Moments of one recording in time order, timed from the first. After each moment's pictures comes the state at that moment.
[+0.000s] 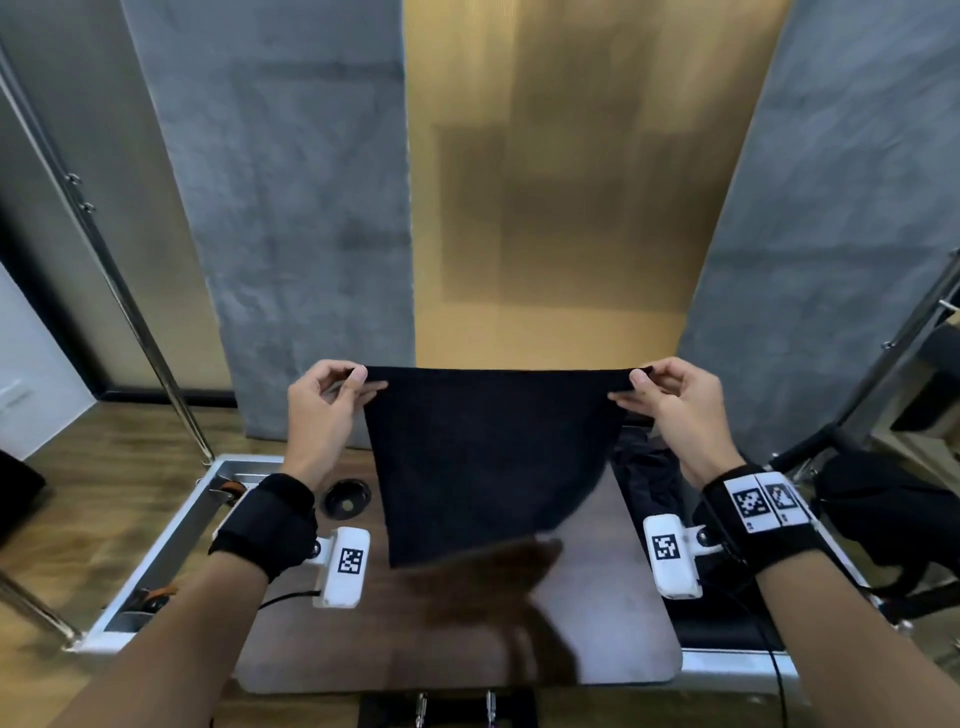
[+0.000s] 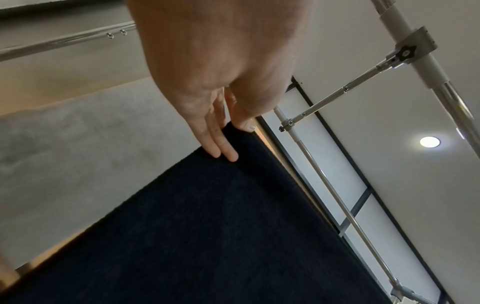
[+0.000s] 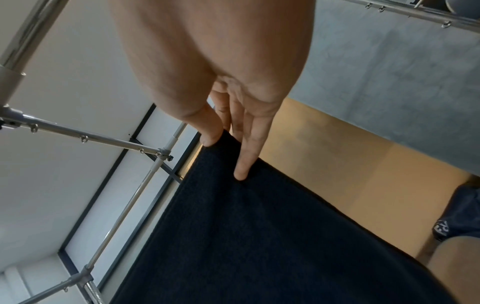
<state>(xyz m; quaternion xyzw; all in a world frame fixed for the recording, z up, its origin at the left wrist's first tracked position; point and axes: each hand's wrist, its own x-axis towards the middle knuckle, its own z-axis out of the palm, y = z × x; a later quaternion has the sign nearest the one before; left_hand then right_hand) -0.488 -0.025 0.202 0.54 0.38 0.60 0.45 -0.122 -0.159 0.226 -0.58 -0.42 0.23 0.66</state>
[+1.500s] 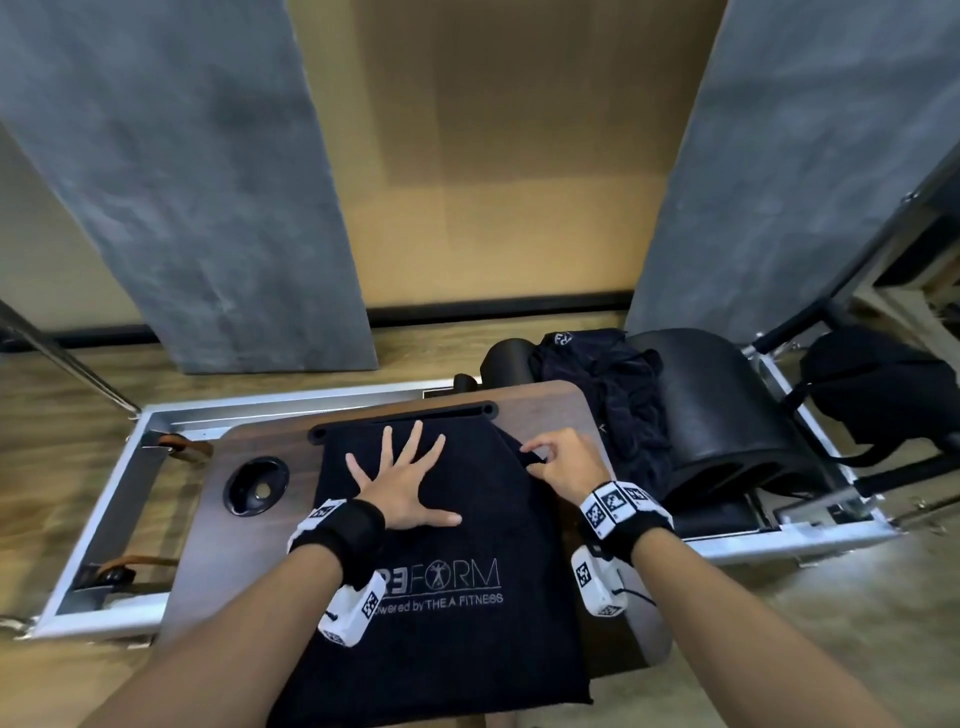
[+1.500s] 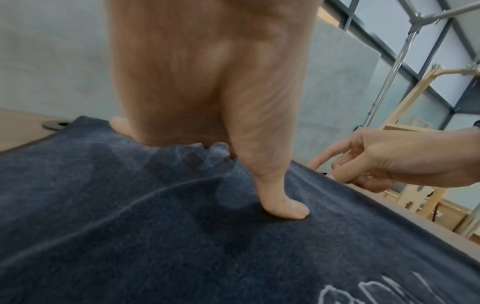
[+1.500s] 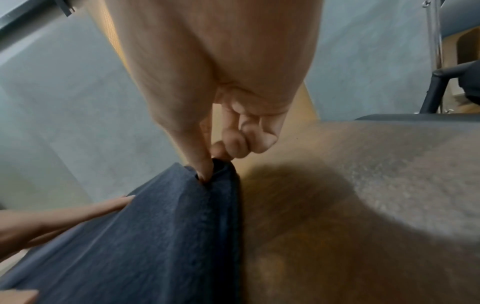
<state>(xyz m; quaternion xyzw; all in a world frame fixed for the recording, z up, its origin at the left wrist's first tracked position) -0.353 0.029 -0.029 0.83 0.45 -0.18 0.27 -0.091 -0.079 -0.014 -0.78 -0.50 0.29 0.22</state>
